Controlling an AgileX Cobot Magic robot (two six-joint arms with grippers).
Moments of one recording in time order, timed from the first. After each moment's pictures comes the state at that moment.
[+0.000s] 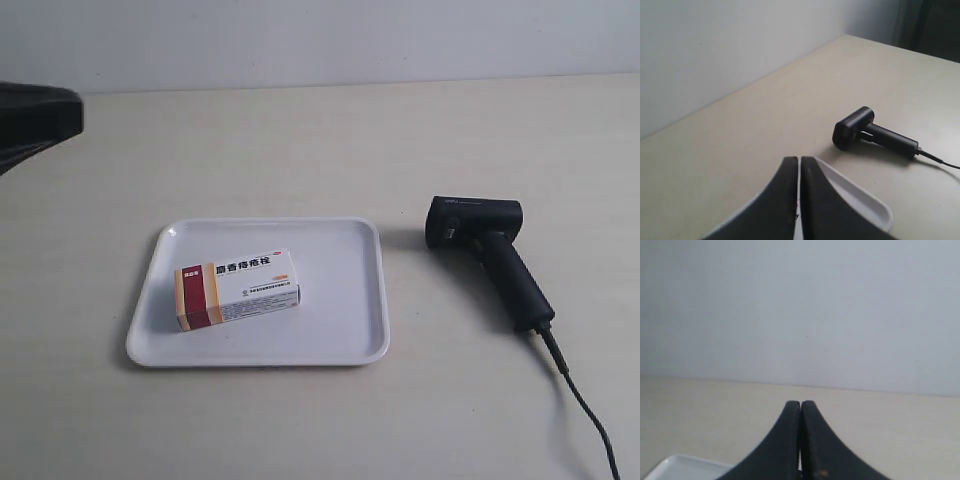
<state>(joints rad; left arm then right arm) -0.22 0.83 -0.52 -1.44 0.60 1.64 0.42 0.38 -0.44 0.21 0.25 -0.09</state>
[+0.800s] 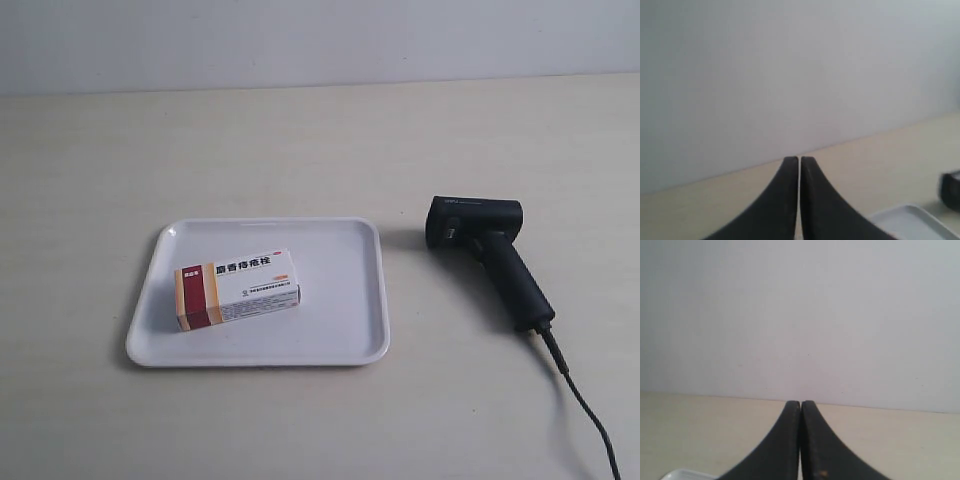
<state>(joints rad) -0.11 0.10 -0.10 -1.62 0.28 1.68 0.42 0.31 -0.44 0.21 0.25 -0.09</state>
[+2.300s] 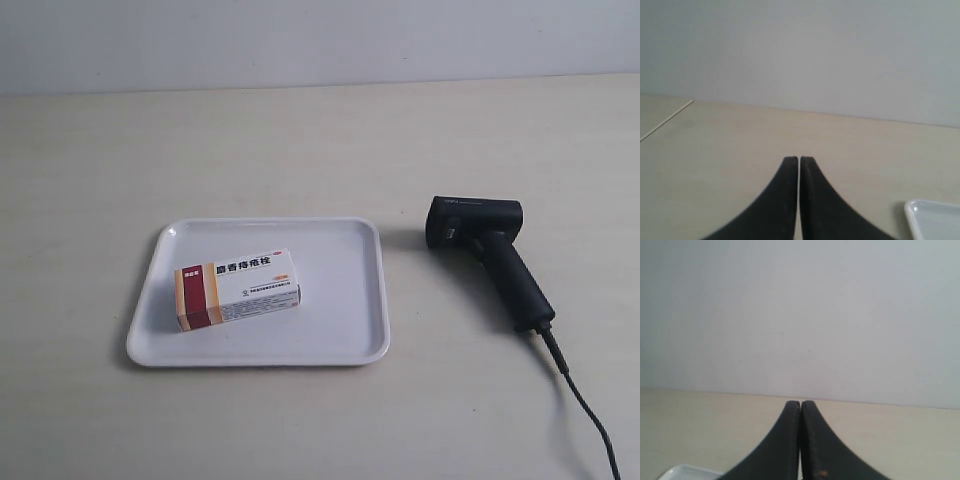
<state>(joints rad) 0.05 0.01 0.00 0.21 0.17 -0.27 0.42 0.31 -0.44 0.21 0.27 -0.08</state>
